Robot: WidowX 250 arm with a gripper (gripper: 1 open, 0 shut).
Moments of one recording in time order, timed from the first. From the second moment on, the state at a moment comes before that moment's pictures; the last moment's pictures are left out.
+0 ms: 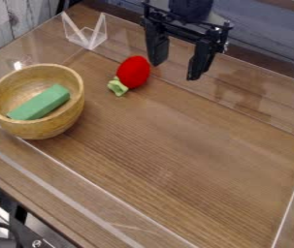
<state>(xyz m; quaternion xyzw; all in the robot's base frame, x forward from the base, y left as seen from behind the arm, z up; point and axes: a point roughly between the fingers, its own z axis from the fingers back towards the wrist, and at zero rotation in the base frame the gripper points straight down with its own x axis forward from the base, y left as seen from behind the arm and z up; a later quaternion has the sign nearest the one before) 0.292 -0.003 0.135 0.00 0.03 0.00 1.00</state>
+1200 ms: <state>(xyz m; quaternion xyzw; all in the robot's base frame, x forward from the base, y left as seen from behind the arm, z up) 0.194 0.167 0.104 0.02 0.02 0.05 1.00</state>
